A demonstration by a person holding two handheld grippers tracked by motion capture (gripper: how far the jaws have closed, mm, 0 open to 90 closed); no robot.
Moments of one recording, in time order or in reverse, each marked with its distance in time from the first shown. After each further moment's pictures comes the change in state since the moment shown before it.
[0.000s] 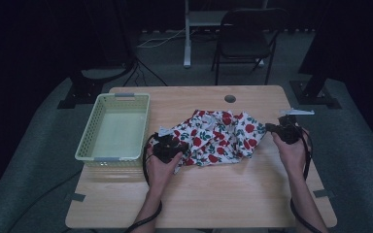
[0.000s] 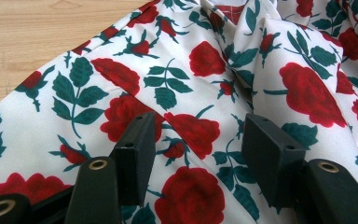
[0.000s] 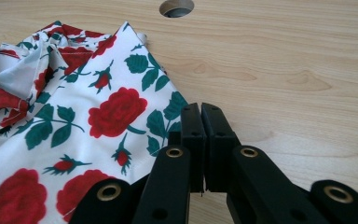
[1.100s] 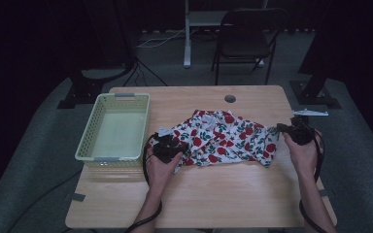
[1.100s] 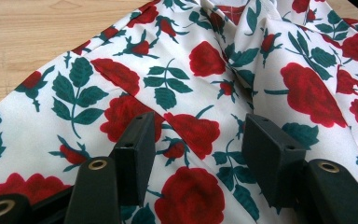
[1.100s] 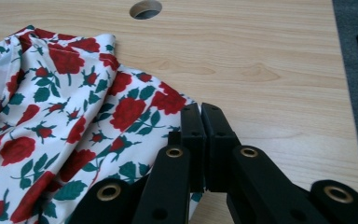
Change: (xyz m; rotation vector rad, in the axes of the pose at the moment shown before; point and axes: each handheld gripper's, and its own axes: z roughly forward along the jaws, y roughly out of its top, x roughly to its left) left arm 0.000 0.000 0.000 0.000 0.000 0.001; right arm -0.026 -0.005 -0.018 -0.012 -0.049 0.026
